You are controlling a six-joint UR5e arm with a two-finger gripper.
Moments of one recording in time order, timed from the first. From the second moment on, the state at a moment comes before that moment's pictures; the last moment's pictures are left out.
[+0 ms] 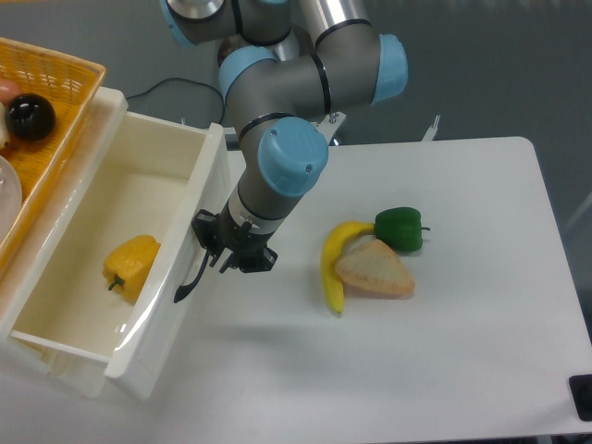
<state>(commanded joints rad) 2.35 -1.88 -1.53 -1.40 1.17 0.75</state>
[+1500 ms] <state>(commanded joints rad) 2.26 -1.88 -1.53 -1.40 1.12 0.70</state>
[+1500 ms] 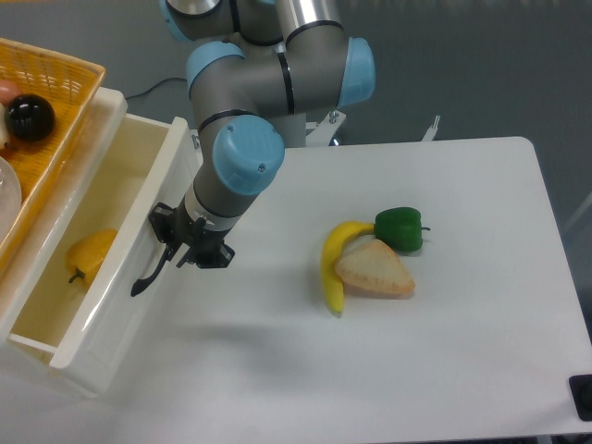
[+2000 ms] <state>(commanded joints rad) 2.24 -1.87 -1.53 -1.40 1.10 0.68</state>
